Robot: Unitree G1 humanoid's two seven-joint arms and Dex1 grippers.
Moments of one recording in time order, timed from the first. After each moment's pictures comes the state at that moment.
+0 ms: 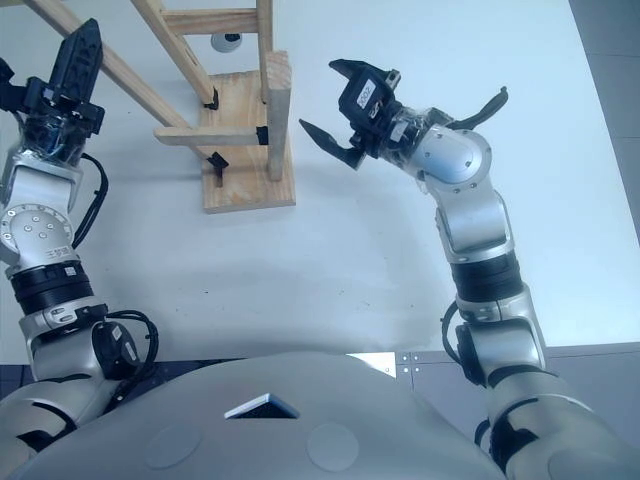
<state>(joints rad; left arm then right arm) -0.24 0.38 0.39 0.16 -0.85 0.36 -0.70 -0.32 -0.37 0.23 -0.12 0.03 0.24 0.68</state>
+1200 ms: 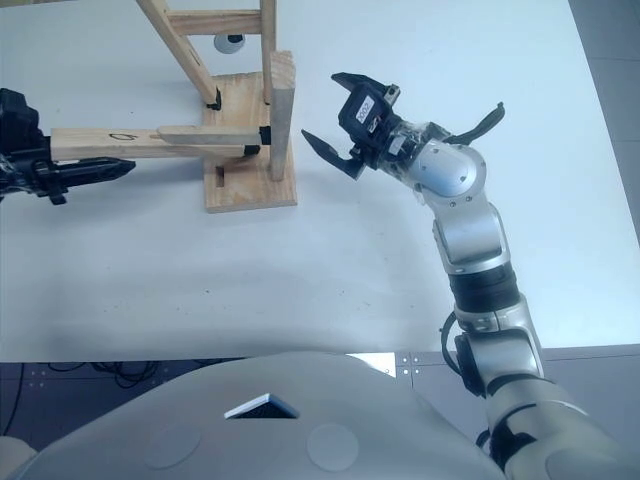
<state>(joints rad) -0.24 1.07 0.05 0.25 -0.48 0.43 -1.38 -0.25 -0.37 0.24 -0.16 0.00 0.23 0.64</state>
